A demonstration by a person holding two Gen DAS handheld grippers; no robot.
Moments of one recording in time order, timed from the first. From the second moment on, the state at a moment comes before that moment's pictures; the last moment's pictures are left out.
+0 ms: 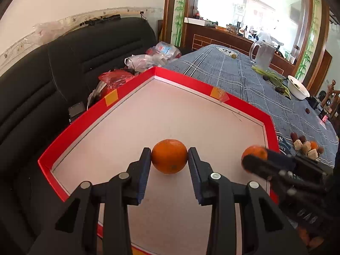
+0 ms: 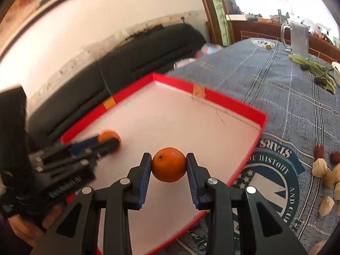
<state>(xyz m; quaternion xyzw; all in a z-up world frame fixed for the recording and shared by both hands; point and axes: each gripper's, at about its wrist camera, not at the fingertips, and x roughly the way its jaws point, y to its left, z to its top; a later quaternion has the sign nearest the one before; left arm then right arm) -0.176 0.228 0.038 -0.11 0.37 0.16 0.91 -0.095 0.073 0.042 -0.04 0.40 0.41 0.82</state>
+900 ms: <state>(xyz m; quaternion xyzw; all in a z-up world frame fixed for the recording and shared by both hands) -0.153 0.044 0.073 0.03 0.38 0.01 0.93 -0.010 -0.206 0.108 0.08 0.36 0.21 0.91</state>
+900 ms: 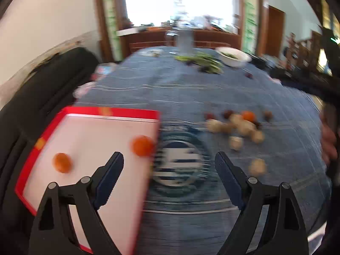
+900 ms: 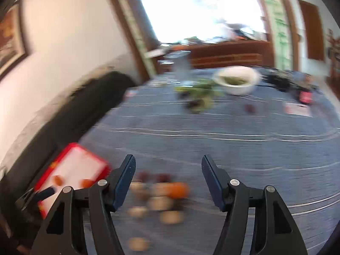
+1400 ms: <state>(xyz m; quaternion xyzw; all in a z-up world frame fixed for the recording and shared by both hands) -0.135 -0.051 0.040 0.07 0.42 -0.13 0.90 0.015 -0.218 0.043 0.08 0.46 0.18 0.86</state>
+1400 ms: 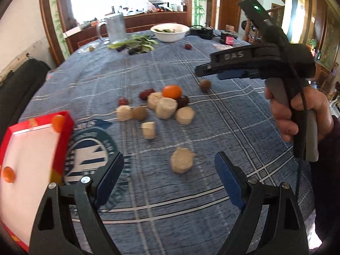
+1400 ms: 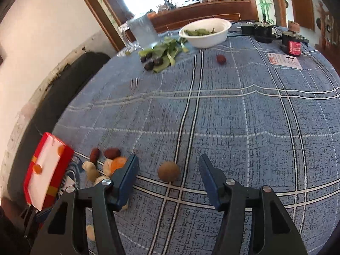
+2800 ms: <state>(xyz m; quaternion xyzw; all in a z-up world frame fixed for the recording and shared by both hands) -0.130 0.001 0.057 0.03 0.37 -0.05 0.93 0.008 -0.236 0.060 0.10 0.38 0.11 0.91</state>
